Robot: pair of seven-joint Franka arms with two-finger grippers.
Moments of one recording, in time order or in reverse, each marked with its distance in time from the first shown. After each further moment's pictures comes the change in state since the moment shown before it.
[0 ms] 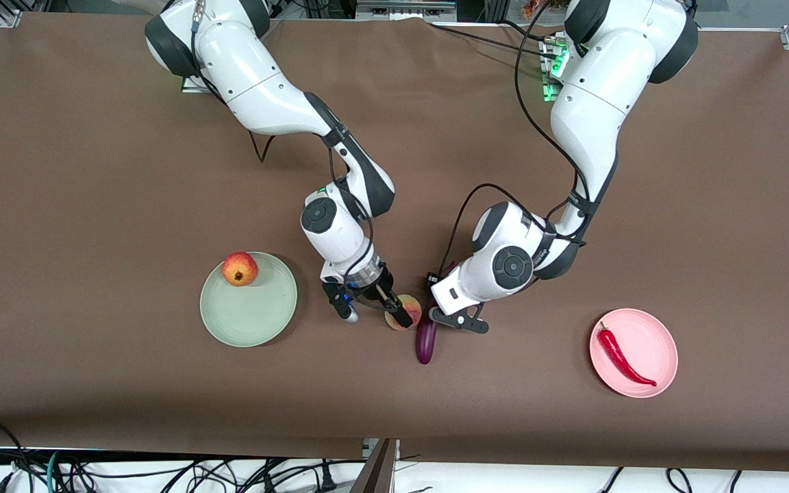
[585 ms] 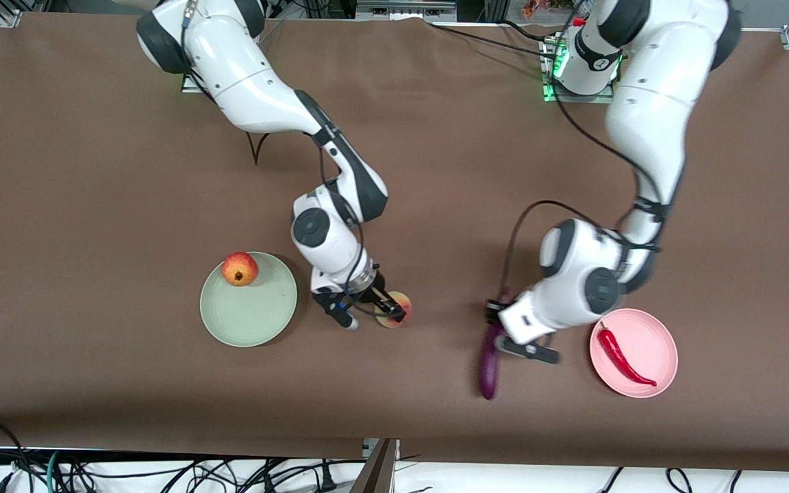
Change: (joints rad) left arm 0.225 -0.097 0.020 0.004 0.003 -0.081 0.181; right arm -0.057 -0.056 -0.028 0.048 0.000 -0.316 -0.273
